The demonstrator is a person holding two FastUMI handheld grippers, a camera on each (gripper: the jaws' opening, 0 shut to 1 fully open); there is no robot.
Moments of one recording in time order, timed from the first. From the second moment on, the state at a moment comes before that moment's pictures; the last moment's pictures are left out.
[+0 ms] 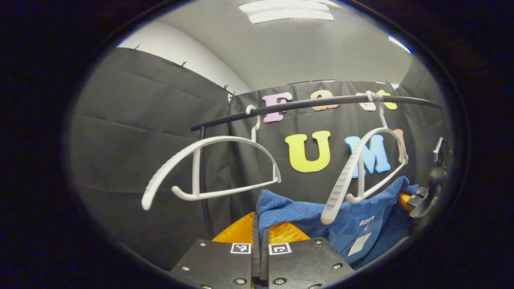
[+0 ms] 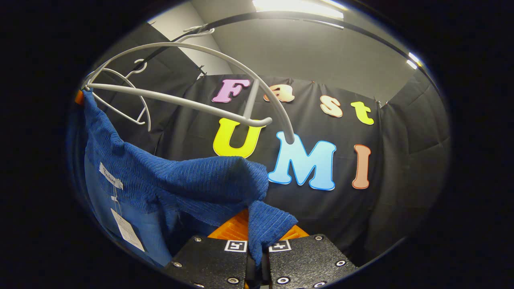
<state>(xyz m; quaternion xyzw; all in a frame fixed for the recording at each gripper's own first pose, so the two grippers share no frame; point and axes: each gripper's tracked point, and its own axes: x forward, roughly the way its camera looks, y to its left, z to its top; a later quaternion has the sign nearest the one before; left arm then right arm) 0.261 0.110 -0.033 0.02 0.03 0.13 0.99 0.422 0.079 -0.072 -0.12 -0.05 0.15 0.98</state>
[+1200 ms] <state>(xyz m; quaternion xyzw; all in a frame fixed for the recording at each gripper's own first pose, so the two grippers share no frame) 0.113 0.017 0.005 -0.09 -0.01 -0.06 0.99 0.151 0.092 0.008 -0.04 -0.05 0.14 0.99</state>
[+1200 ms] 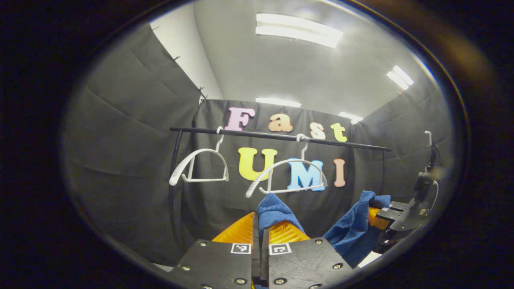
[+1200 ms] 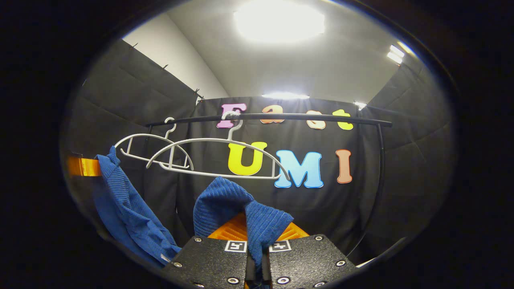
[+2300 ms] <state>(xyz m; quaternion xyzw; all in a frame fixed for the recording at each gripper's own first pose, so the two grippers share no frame) 0.050 -0.031 -0.234 -0.08 0.23 -0.07 0.97 0.058 0.091 -0.245 -0.06 0.24 0.16 0.96</state>
